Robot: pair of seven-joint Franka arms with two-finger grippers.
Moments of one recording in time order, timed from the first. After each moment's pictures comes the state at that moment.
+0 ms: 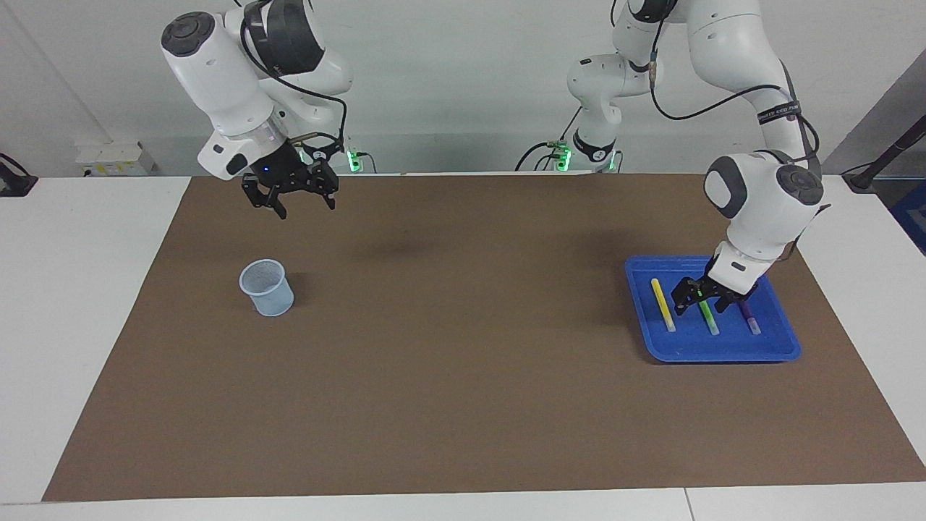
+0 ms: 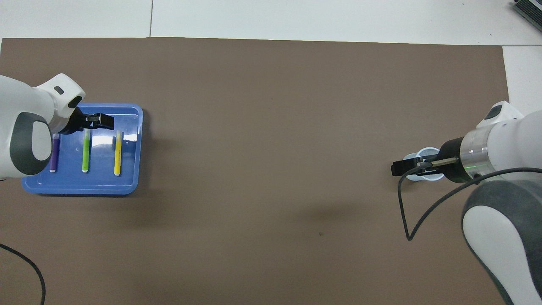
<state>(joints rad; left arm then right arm) 0.07 0.27 -0.04 -1.90 -0.03 2.27 0.06 0.05 -0.16 0.07 -1.97 0.18 1.82 -0.01</state>
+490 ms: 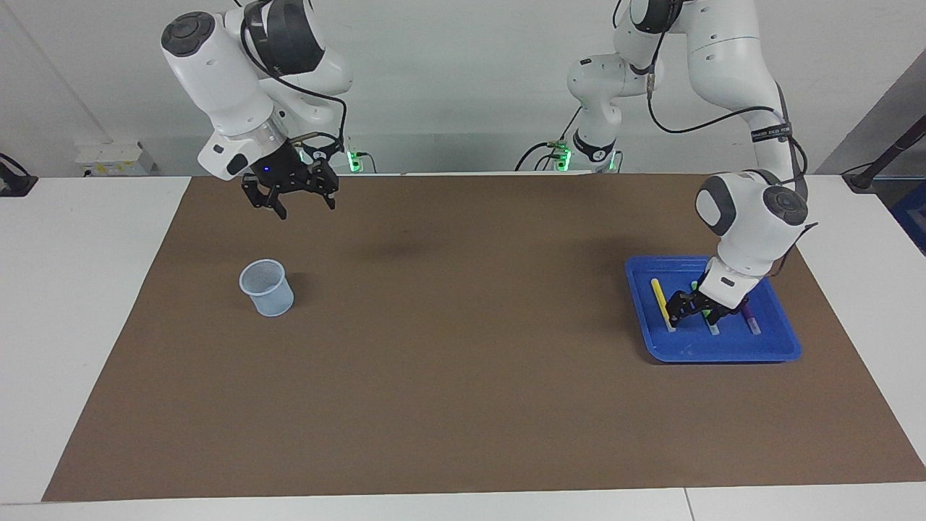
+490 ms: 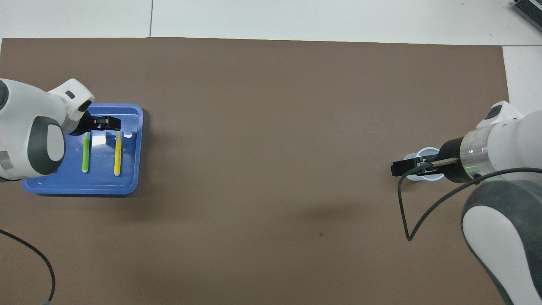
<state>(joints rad) 0.07 0.32 -0.04 -1.94 -0.03 2.36 0.08 0.05 -0.16 0.07 -1.97 0.18 1.82 -0.01</state>
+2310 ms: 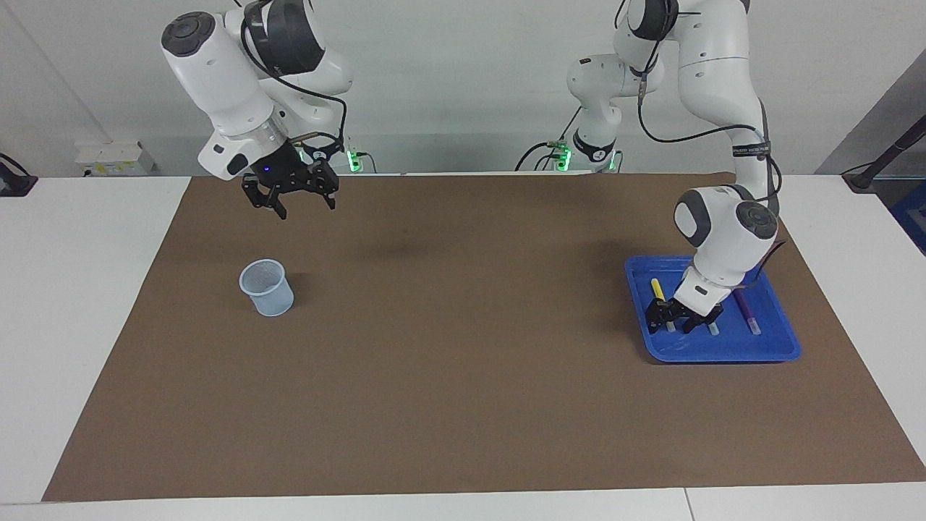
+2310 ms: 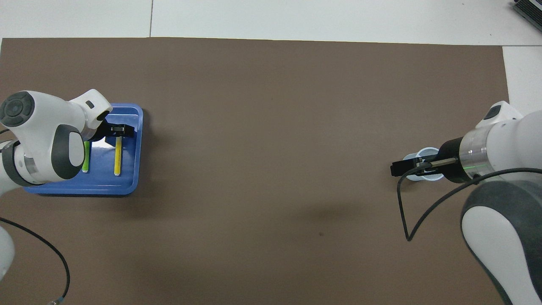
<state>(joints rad) 0.05 0.36 -0.05 -1.97 -0.08 2.43 0.16 0.05 -0.16 0.07 -1.97 0.18 1.82 -0.01</state>
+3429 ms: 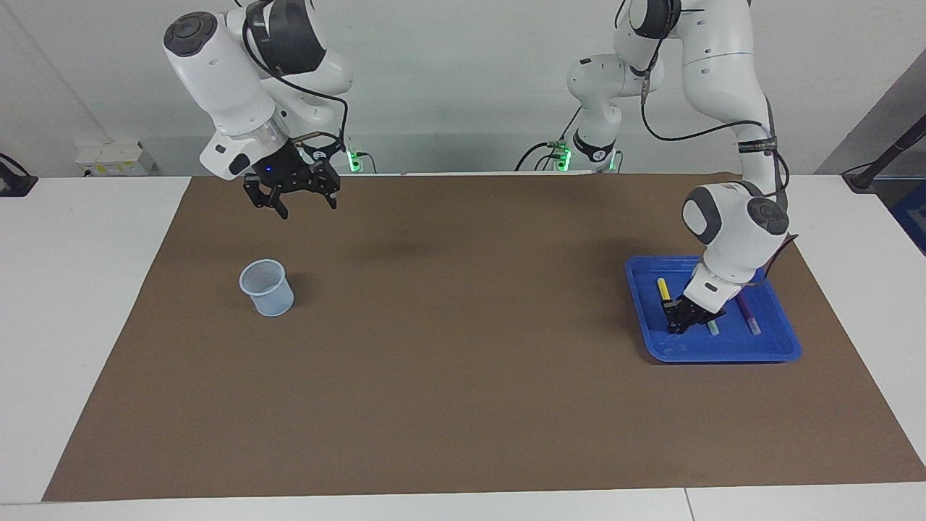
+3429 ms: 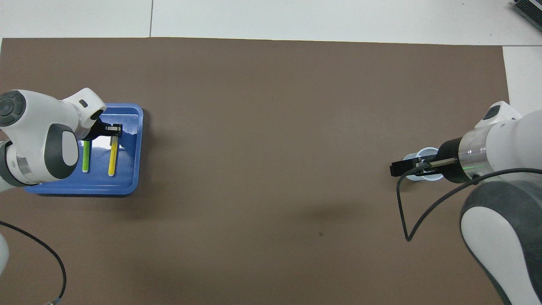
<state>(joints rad) 0.05 0.35 -0.04 -1.97 -0.09 2.42 0.17 0.05 -0.16 0.08 -1.97 0.18 1.82 -0.01</state>
